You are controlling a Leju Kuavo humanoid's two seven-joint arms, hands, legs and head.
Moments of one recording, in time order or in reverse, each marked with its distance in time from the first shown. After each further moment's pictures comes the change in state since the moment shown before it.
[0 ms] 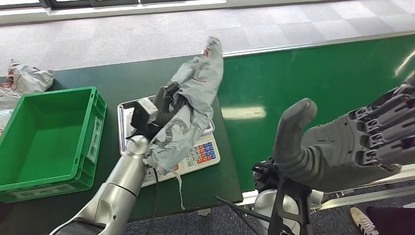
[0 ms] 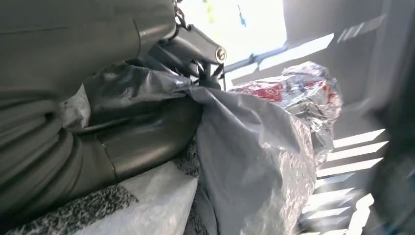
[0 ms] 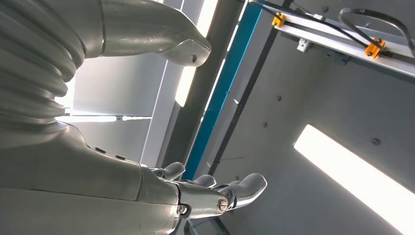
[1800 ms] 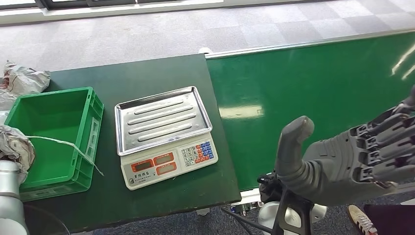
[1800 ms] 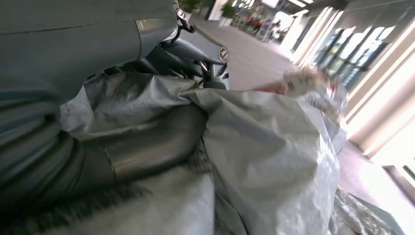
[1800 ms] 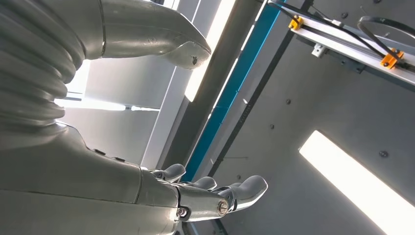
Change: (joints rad) left arm -0.029 0.594 0.871 0.221 -0.987 0.896 0.785; right arm 0.095 -0.021 -0.002 -0.048 0.061 0.000 0.001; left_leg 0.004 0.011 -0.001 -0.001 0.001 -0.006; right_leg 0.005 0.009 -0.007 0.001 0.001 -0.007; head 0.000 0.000
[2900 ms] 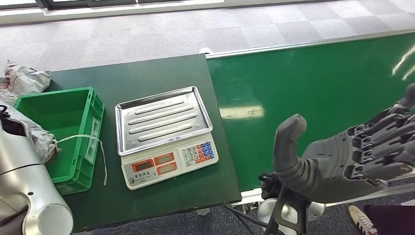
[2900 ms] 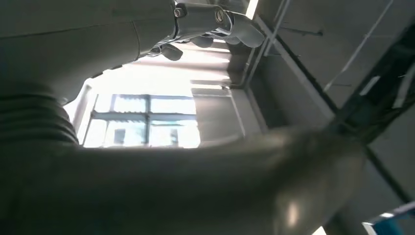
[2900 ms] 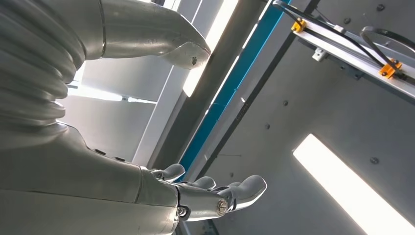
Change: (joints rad) left arm -0.062 -0.284 -0.299 -0.727 1.018 -0.169 -0.821; right arm 0.002 0.002 -0.030 0.020 0.046 0.000 0.000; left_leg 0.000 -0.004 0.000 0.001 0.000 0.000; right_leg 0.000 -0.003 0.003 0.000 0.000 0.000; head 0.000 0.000
